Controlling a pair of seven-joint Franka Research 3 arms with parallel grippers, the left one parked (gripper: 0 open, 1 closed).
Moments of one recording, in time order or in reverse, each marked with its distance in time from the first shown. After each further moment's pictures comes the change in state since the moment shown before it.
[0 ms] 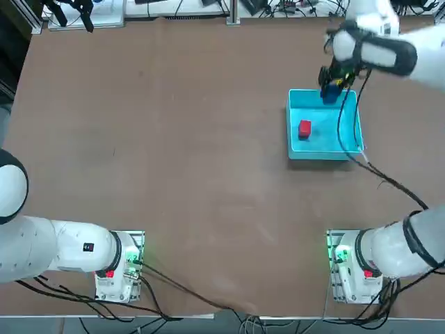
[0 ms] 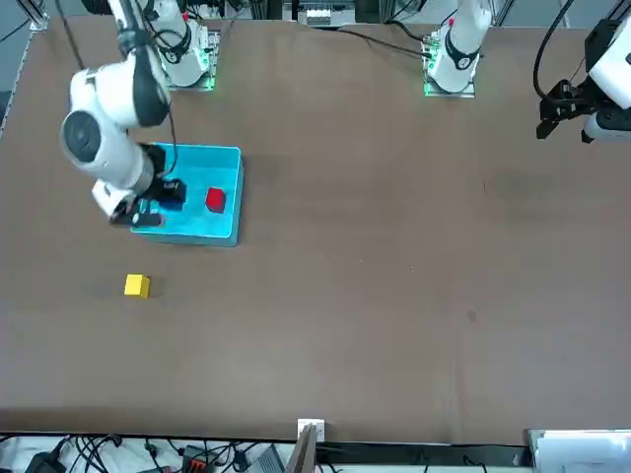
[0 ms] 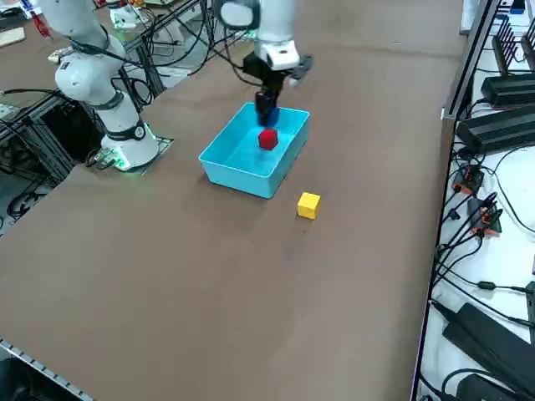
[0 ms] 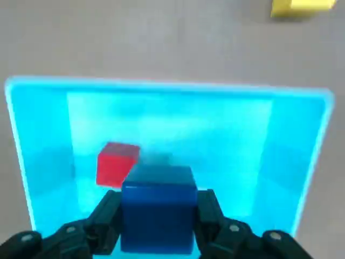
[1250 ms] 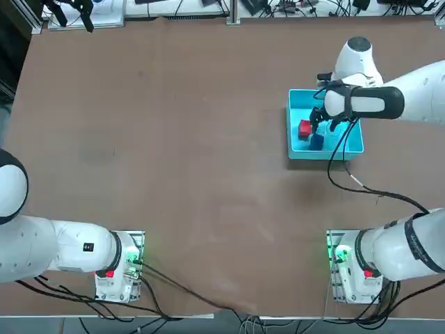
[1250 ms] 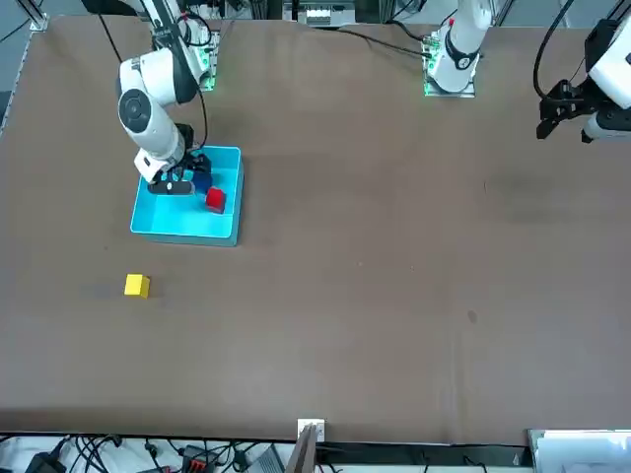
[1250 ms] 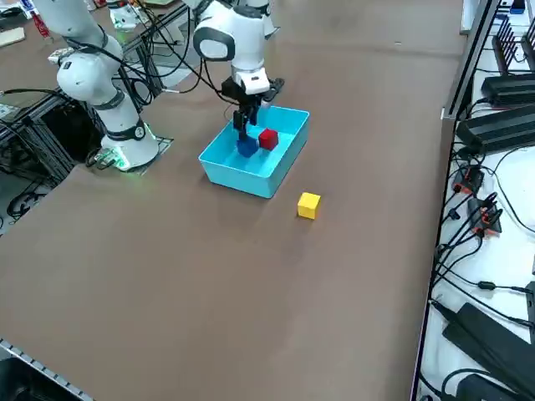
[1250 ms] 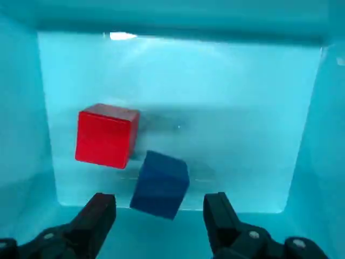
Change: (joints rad) arm 0.042 -0.053 -0.004 -0.248 -0.001 0.238 0.030
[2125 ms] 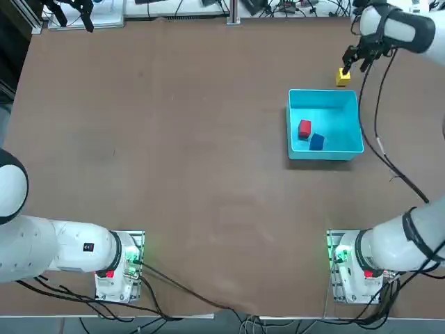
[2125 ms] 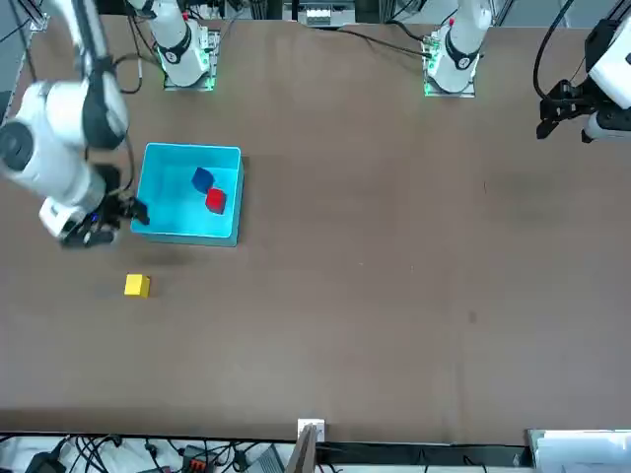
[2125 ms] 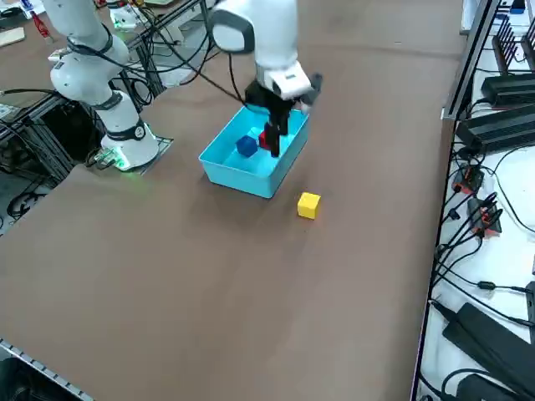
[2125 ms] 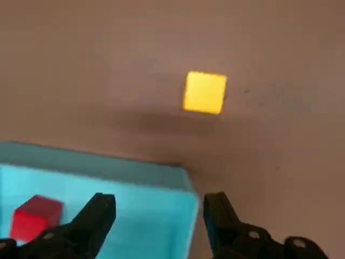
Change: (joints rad) arm -0.299 0.276 -0.032 0.565 -0.002 -0.210 -0.429
